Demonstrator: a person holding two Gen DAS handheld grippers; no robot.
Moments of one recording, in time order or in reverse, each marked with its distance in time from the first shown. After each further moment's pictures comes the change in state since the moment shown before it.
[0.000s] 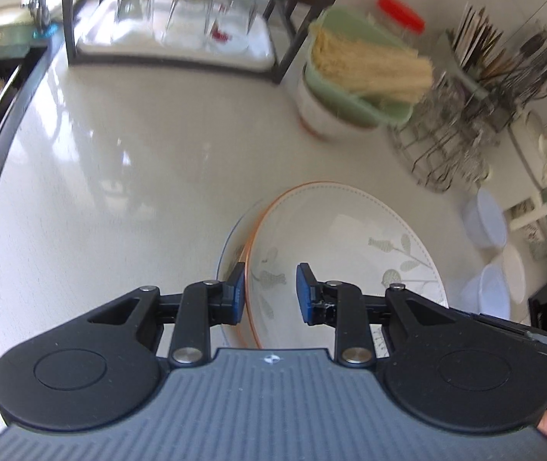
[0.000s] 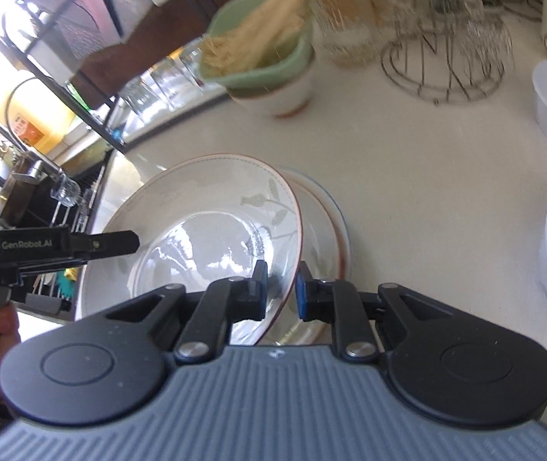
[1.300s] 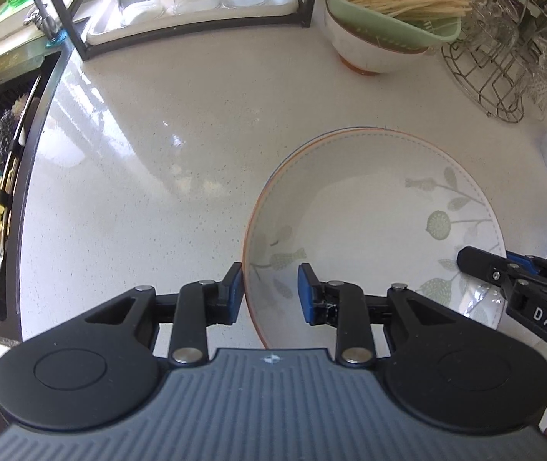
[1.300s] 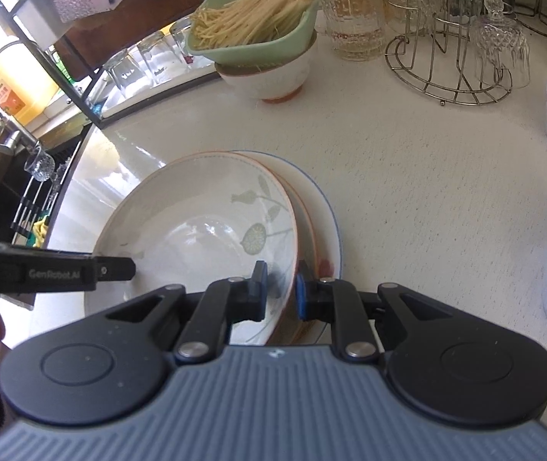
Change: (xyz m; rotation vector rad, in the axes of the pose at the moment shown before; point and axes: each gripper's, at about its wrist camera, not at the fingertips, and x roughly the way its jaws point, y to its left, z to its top) left arm 0.038 -0.030 -0.007 0.124 0.113 0.267; right arm 0.029 0.005 0.001 -0.093 0.003 -0.071
